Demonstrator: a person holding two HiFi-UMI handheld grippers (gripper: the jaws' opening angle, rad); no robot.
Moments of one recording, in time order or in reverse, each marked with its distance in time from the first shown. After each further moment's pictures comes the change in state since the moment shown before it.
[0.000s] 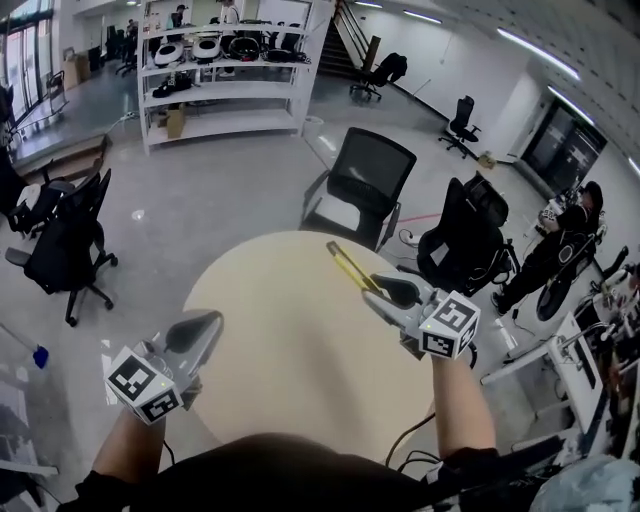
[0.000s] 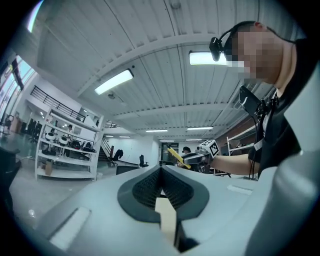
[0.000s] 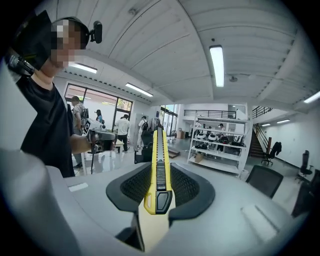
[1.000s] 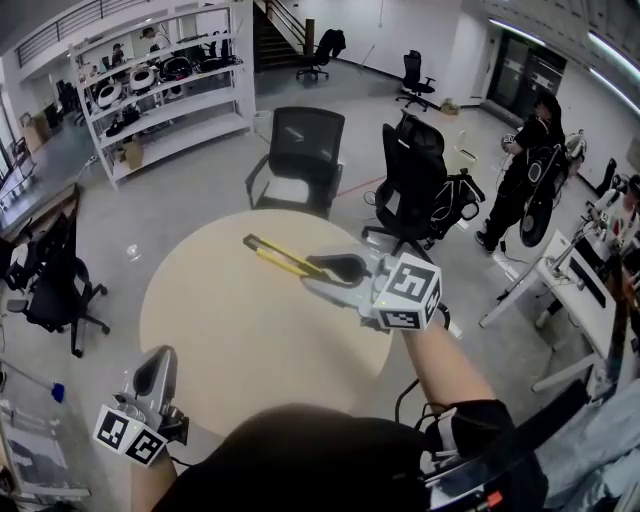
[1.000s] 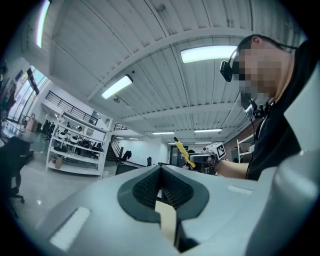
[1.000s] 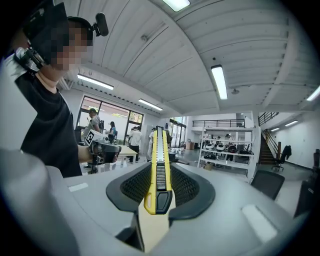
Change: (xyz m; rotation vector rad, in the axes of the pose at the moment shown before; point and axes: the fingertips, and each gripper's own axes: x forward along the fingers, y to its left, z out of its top) left arm -0.010 -0.207 -0.028 -0.026 -0.039 0.153; right arm -0.189 0.057 -0.023 -0.037 -0.148 0.107
